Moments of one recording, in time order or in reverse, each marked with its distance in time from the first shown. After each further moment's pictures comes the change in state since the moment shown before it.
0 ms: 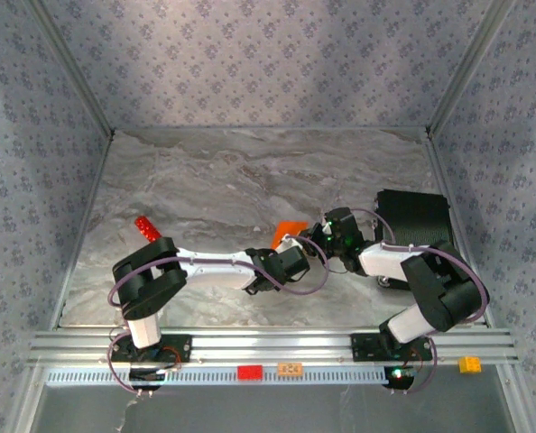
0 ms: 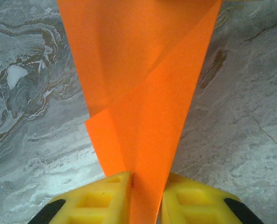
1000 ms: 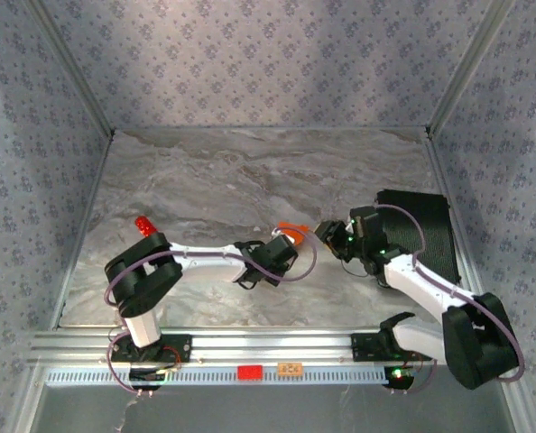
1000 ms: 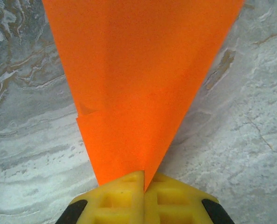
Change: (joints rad) left arm 0.106 -0.030 -0.076 0.117 0.244 -0.056; right arm -0.107 -0.366 -0.012 -0.394 0.125 -0.153
